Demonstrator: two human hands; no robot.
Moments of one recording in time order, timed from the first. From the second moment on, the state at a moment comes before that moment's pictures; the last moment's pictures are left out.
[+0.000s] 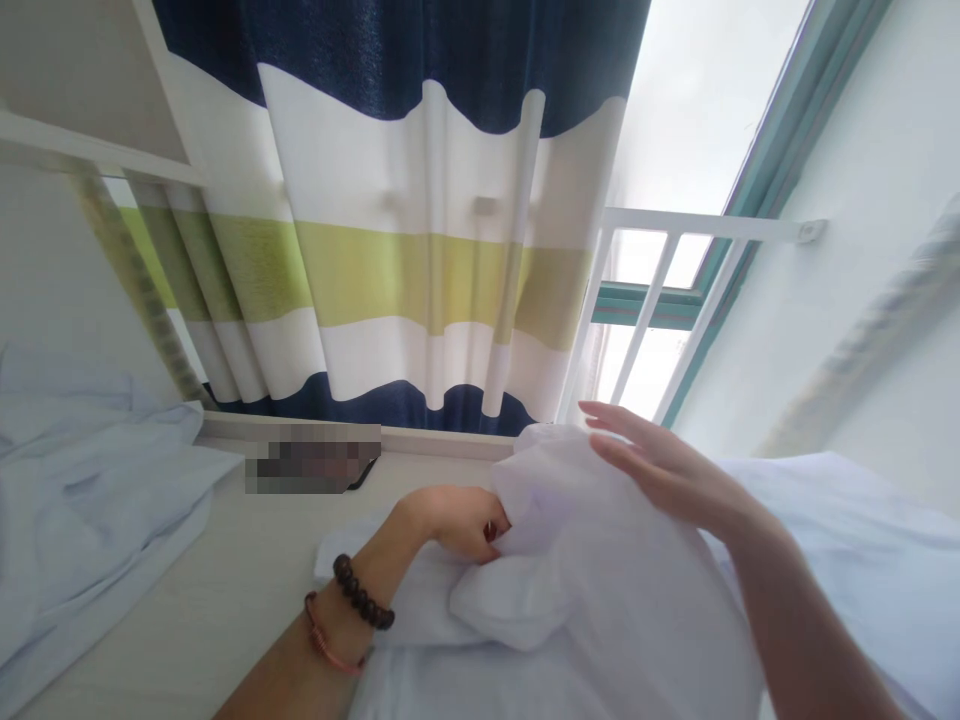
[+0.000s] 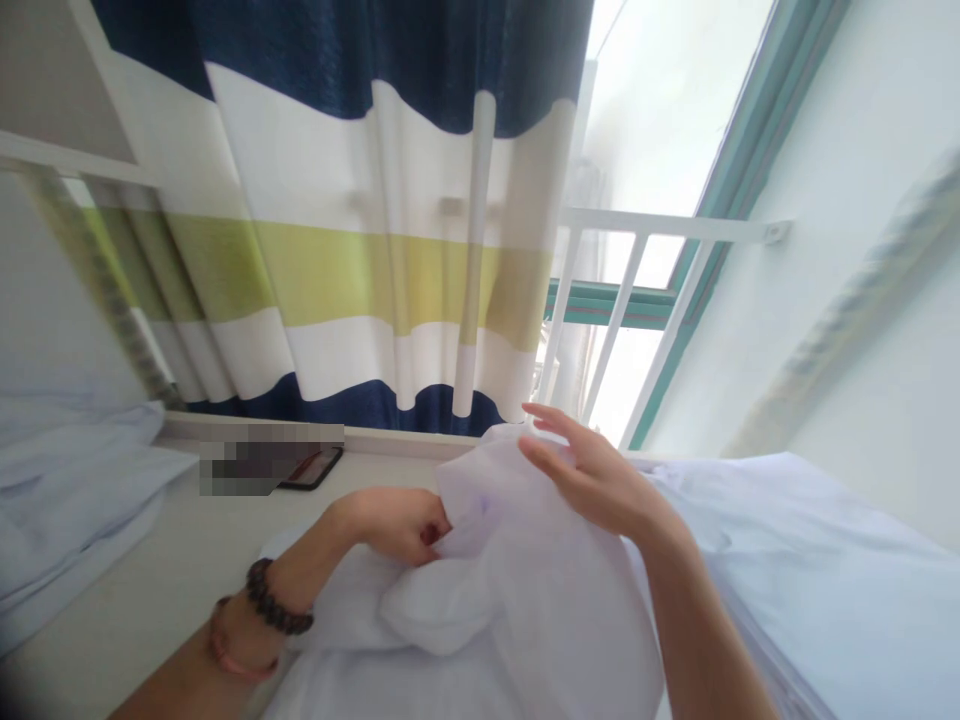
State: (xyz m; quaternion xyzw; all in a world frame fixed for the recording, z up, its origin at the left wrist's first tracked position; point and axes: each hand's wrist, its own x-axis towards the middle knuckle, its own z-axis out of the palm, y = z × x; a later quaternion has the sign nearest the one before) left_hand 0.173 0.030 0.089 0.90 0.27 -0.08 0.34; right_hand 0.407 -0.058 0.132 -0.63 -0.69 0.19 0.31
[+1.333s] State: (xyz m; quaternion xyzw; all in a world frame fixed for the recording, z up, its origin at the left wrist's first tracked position) left_hand 0.143 0.038 0.127 0.57 0.20 0.41 0.68; right_hand 0.392 -0.017 0.078 -0.57 -0.73 0.24 0.29
